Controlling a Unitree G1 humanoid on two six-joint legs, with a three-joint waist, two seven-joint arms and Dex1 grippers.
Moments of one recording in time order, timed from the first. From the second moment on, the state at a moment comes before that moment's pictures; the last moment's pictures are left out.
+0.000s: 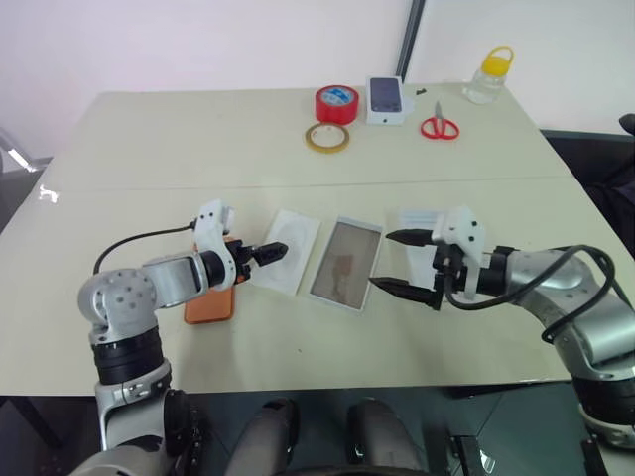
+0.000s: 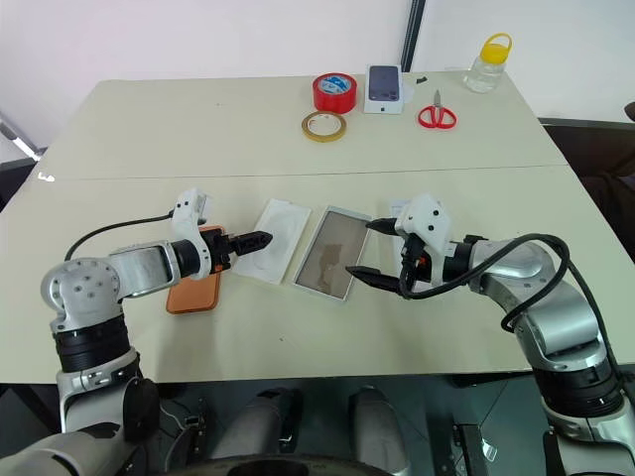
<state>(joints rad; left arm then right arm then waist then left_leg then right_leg) -0.53 0.28 0.38 -0.20 -0.91 1.50 0.02 -0.28 -0.75 -0.03 -0.45 0.48 0.66 0.91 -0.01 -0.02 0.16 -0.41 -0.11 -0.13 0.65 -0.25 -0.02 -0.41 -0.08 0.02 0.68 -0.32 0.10</state>
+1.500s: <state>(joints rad) -0.61 0.30 0.52 -0.09 -0.71 1.45 -0.09 -0.48 -0.65 0.50 -0.39 0.22 0.78 0.81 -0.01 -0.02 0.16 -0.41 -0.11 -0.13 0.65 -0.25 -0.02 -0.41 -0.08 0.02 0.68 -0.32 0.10</state>
